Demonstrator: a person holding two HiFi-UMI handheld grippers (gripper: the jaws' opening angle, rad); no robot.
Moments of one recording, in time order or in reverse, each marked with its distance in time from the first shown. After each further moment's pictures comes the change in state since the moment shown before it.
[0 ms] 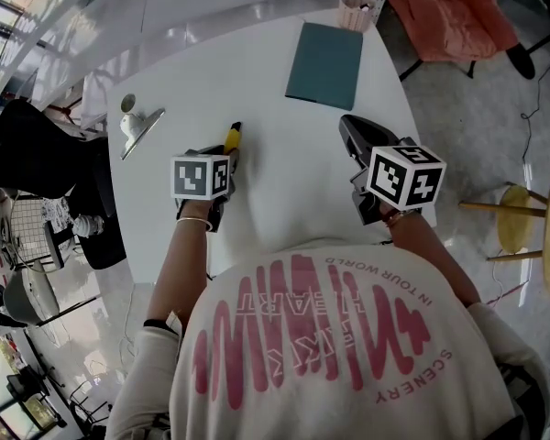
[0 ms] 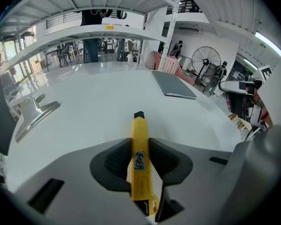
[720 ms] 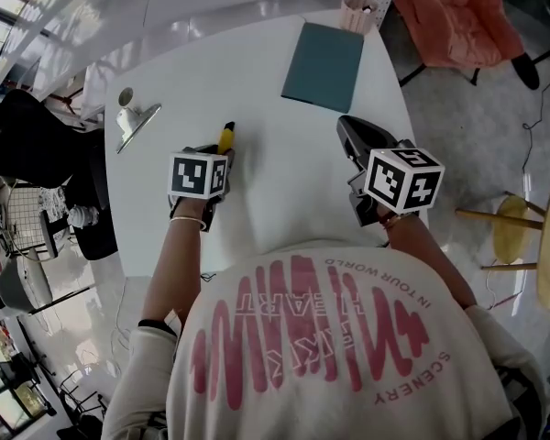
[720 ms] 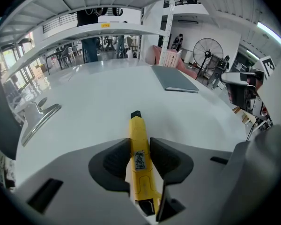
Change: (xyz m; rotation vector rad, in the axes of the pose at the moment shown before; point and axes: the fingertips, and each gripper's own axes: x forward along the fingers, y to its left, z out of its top) left arm 0.000 0.001 -0.007 0.036 0.051 0.057; right arm 0.002 -0.005 0.000 -0.012 0.014 0.035
